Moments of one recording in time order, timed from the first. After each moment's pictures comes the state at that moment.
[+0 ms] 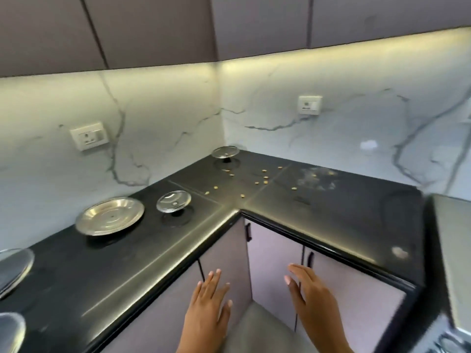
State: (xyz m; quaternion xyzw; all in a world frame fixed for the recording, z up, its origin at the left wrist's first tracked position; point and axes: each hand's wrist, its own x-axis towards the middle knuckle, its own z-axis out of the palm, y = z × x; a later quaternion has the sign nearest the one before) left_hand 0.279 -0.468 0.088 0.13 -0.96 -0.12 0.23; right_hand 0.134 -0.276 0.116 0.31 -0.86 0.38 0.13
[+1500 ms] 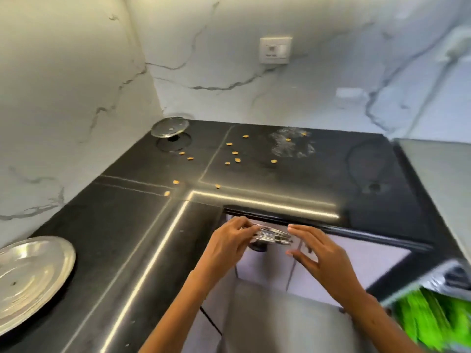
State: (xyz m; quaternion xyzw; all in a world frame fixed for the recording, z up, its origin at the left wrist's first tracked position) left_hand 0.048 -0.651 0.123 -0.22 -0.93 -0.23 0.20; right_hand 0.031 -0.408 0.117 0.33 -0.86 0.34 0.17
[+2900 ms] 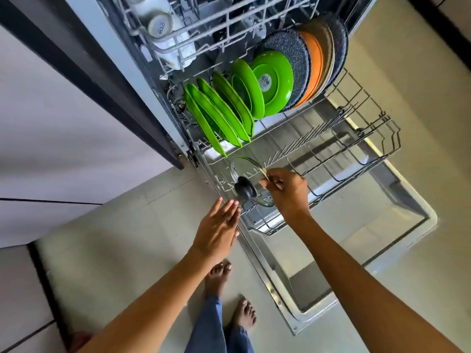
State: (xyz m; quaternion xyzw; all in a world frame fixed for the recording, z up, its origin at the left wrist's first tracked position) left_hand 0.096 -0.119 -0.426 -0.52 -0.84 -0.02 -0.14; right_hand 0.132 0.071 -0.383 -0.35 -0.85 0.39 0.04
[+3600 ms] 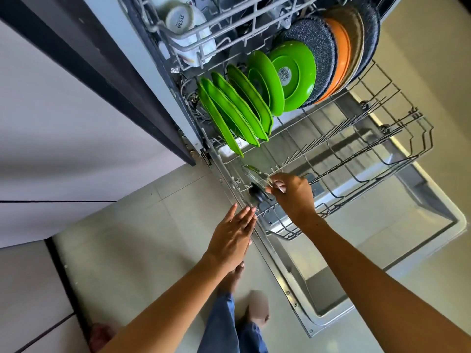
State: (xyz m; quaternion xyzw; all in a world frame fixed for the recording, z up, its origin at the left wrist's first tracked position) left_hand 0.091 -0.127 -0.432 -0.54 -0.82 0.02 -0.19; right_hand 0.109 0.059 -0.414 -0.30 -0.89 0.35 -0.03
